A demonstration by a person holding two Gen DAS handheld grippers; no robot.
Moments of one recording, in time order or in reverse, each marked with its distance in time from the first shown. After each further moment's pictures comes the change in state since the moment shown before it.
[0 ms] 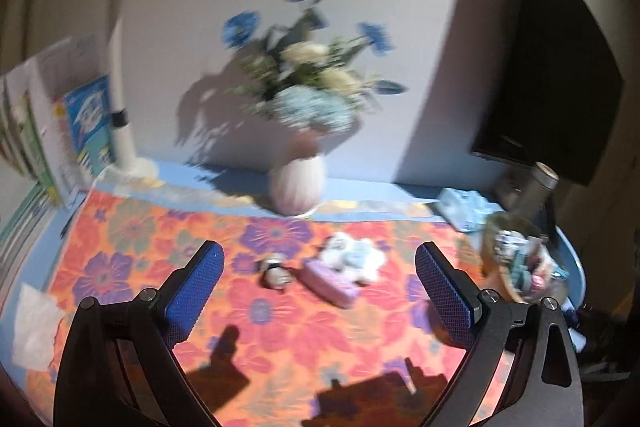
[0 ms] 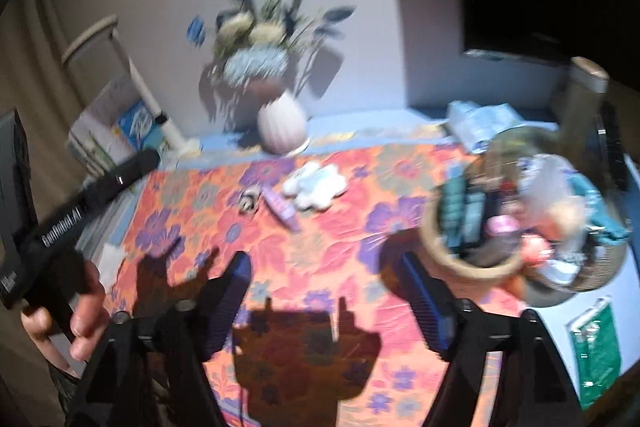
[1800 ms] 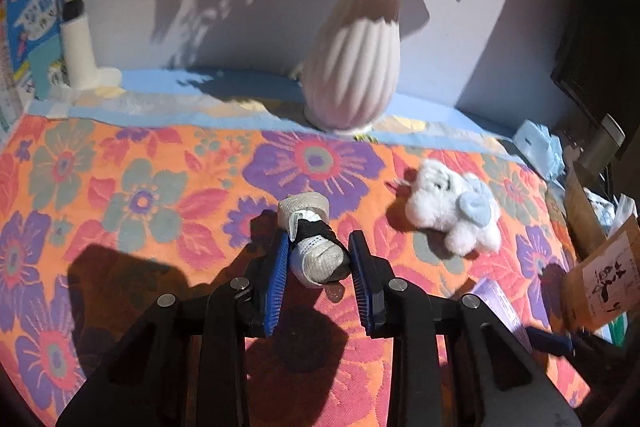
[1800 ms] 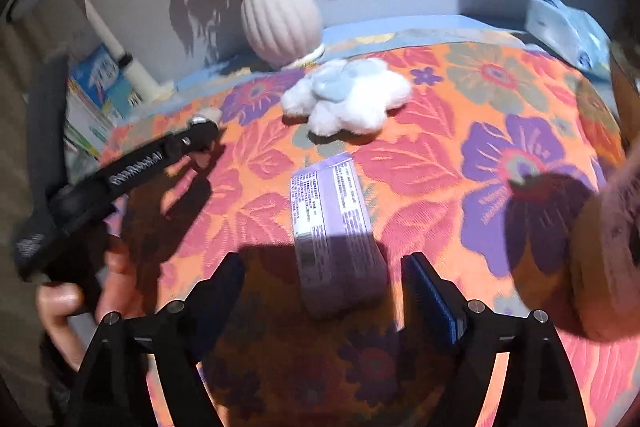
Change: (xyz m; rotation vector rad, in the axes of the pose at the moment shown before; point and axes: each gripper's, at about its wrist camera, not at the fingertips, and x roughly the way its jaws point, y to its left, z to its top) left arm 0.174 0.051 -0.057 -0.004 0.233 -0.040; right arm 0.174 0.017 -0.023 0.019 0.091 -0.017
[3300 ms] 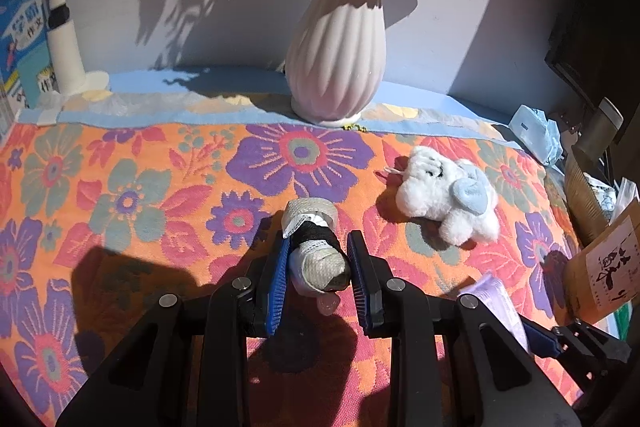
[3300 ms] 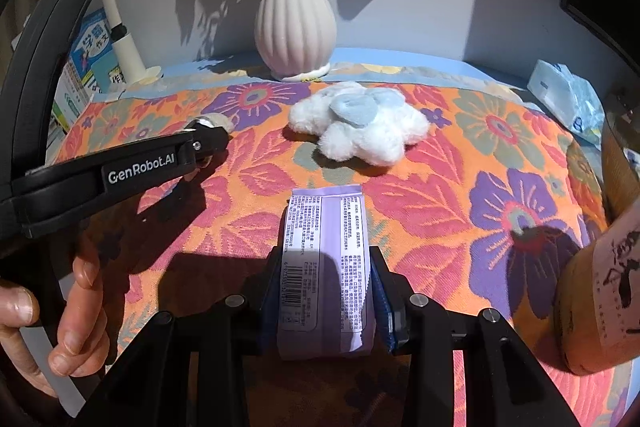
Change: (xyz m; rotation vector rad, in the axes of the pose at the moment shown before) left arm 0.001 -0.007 -0.003 0.055 -0.019 0.026; right arm 0.008 0.018 -0.004 -0.093 -0.075 -0.134
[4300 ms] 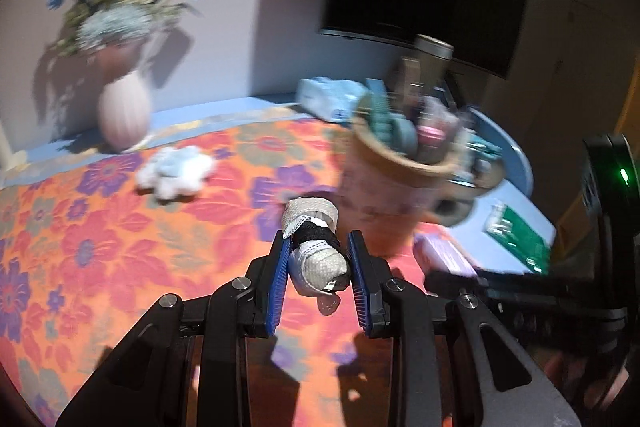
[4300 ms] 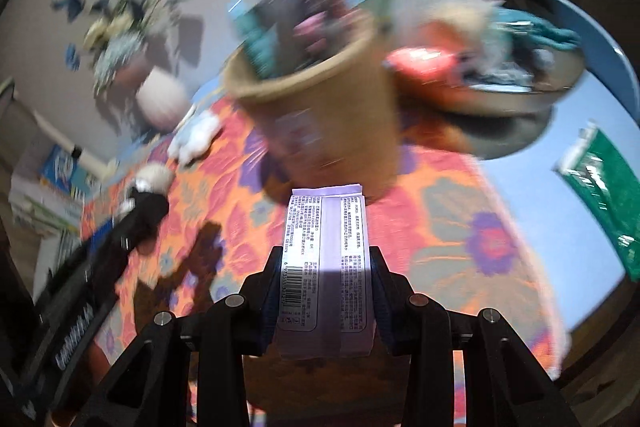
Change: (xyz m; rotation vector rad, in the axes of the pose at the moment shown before) left arm -0.121 -0.201 -0.073 0.273 -0.051 -0.282; right arm -0.157 -0.174 -0.091 0.511 0.029 -0.002
